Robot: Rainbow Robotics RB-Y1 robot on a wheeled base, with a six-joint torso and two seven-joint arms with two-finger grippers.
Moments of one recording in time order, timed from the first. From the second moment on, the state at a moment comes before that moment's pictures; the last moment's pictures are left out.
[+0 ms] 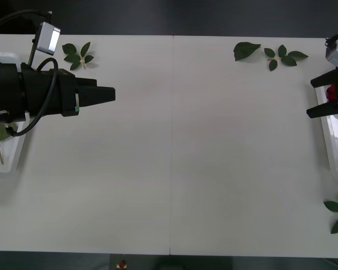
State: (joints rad) right arm -0.65 -1.25 0.40 -1.34 -1.92 1.26 2.71; left arm -0.33 1.24 -0.33 -2.03 2.01 0.59 -1.93
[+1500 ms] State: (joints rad) right arm -0.72 -0.92 0.40 -1.50 -1.74 1.30 2.71; left arm -0.33 1.24 -0.33 -2.03 2.01 0.59 -1.93
